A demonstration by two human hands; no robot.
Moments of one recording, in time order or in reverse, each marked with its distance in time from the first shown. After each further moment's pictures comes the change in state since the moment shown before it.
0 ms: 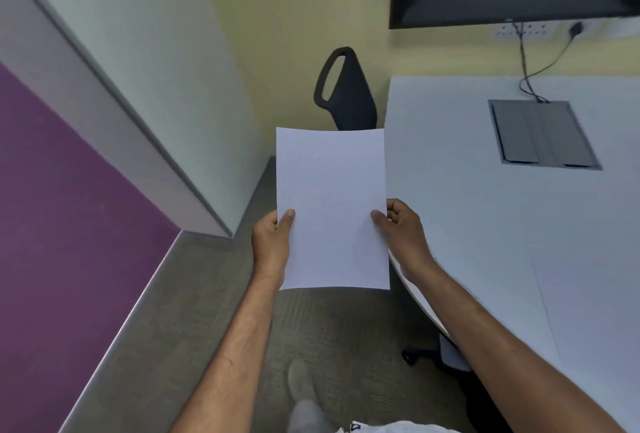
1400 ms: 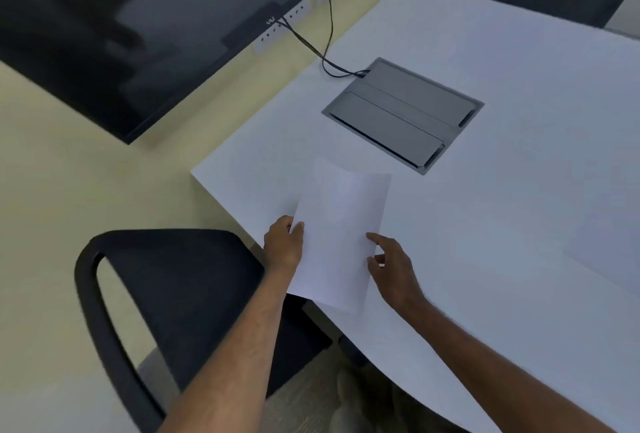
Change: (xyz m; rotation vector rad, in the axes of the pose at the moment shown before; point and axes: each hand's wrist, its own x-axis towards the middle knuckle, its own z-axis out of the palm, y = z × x) left_hand 0.507 -0.021 0.452 0.801 -0.855 0.193; right_hand 0.447 0.097 -0.019 -0.120 0.640 0.275
